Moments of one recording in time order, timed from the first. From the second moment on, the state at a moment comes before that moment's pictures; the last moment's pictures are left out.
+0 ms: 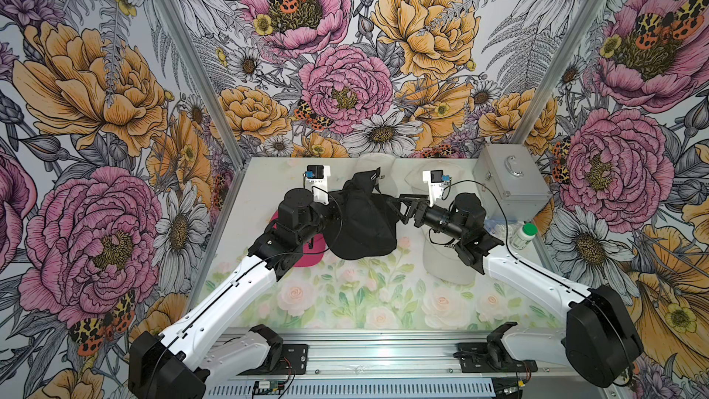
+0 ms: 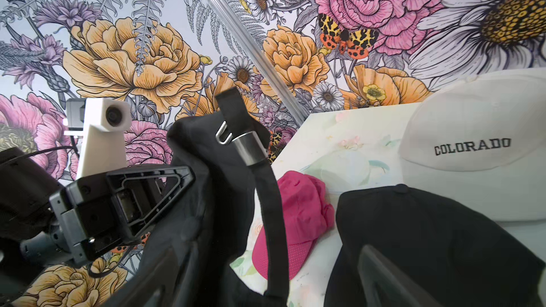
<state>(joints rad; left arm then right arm) -0.55 1.08 0.93 -0.09 0.07 -0.46 0.48 1.29 0.77 0.46 -0.53 0.68</state>
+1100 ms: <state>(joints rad) -0.56 1.21 0.93 0.08 0.18 -0.47 0.61 1.34 0.88 0.31 -0.50 0.59</state>
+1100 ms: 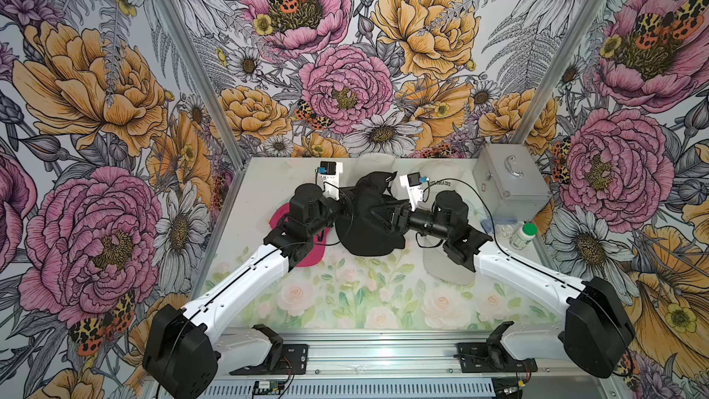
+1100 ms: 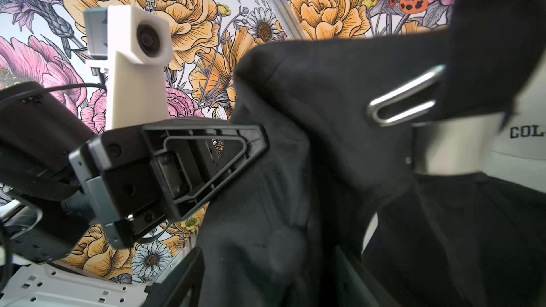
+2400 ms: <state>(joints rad) -0.29 1.15 0.69 0.30 0.51 -1.09 0.44 1.20 1.10 0.12 -0.62 0.33</state>
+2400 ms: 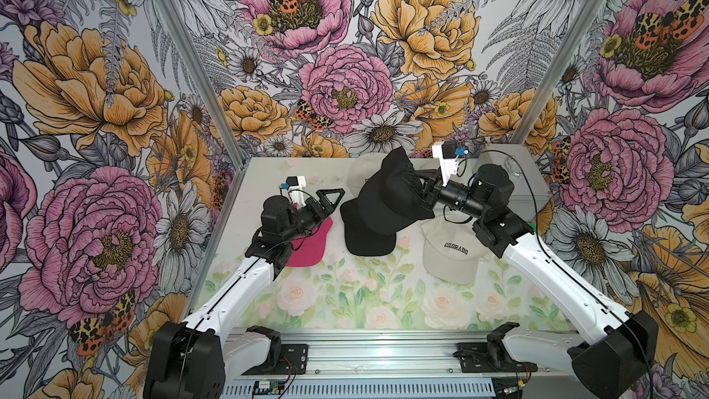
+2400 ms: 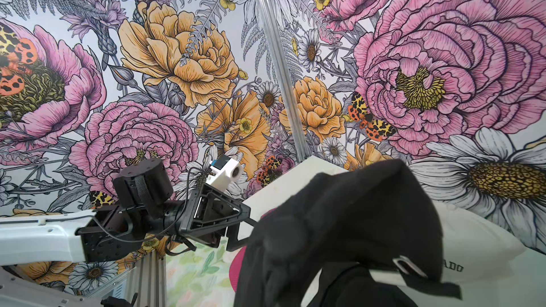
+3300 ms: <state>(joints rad) -0.38 1.39 0.74 0.86 0.63 -1.42 0.44 1.17 0.89 0.48 -0.49 0.64</state>
